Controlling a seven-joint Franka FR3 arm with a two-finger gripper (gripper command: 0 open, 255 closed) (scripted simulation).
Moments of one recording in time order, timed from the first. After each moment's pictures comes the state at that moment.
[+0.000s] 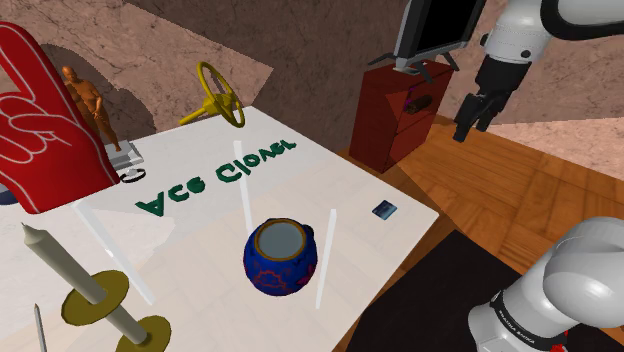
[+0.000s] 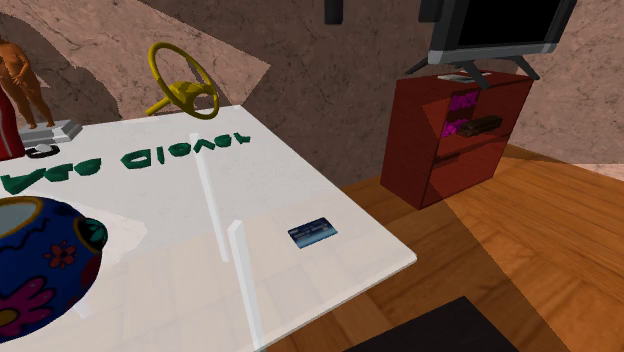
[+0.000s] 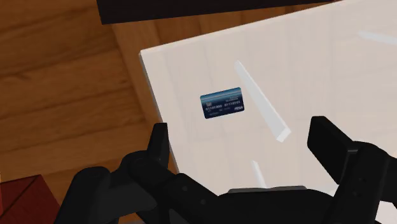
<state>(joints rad) -0.02 -0.79 -0.03 -2.32 -0.04 1.52 0.02</state>
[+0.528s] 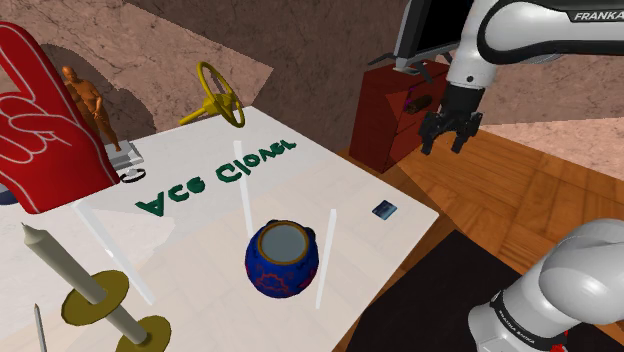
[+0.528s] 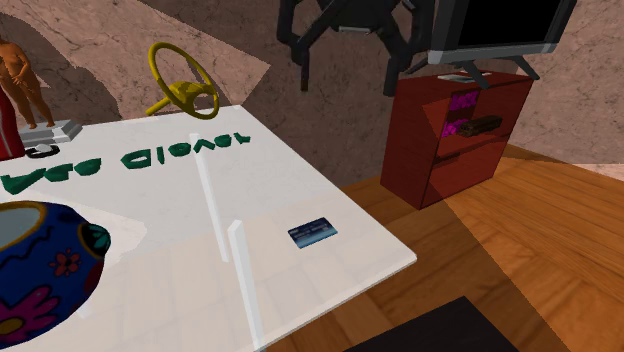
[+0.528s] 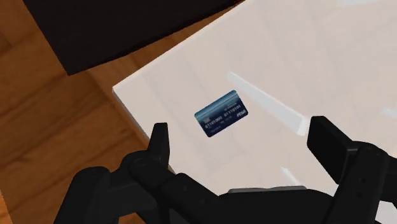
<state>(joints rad) -0.09 -0.61 -0.02 -2.36 0.09 1.64 0.26</state>
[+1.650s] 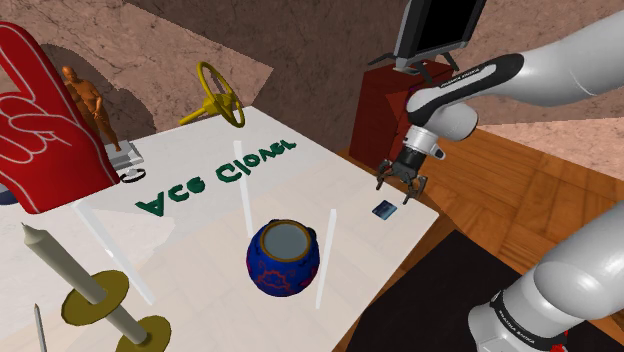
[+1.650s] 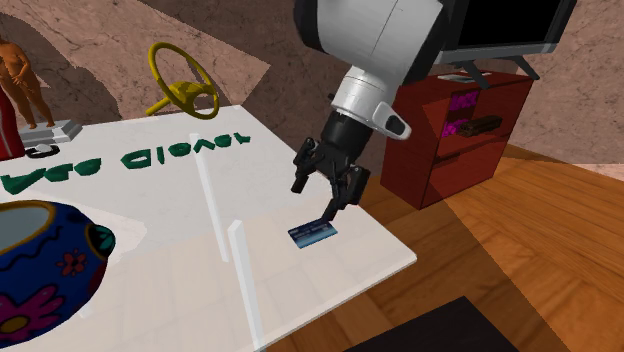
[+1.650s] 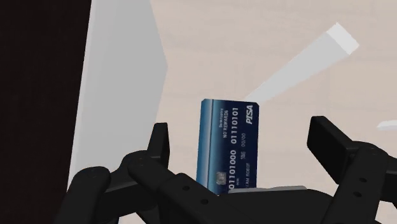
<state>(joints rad) -0.18 -0.07 -0.07 -2.46 0.56 2.06 0.72</state>
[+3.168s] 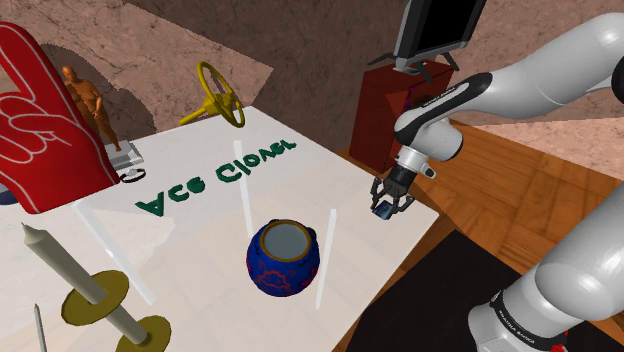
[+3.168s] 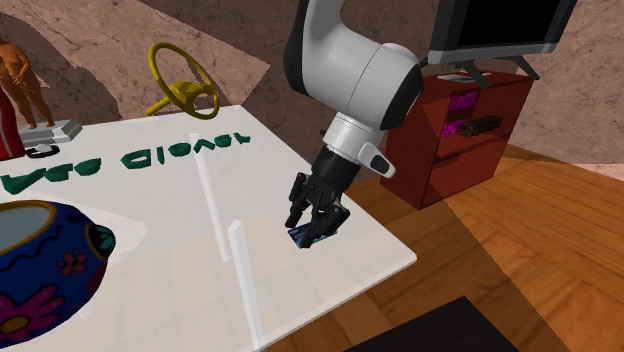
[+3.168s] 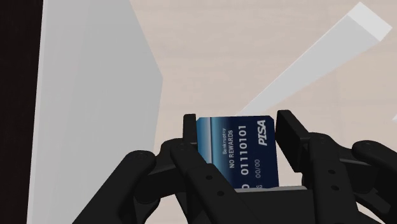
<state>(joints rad) -0.15 0.05 -0.05 -2.50 0.70 2.20 0.70</state>
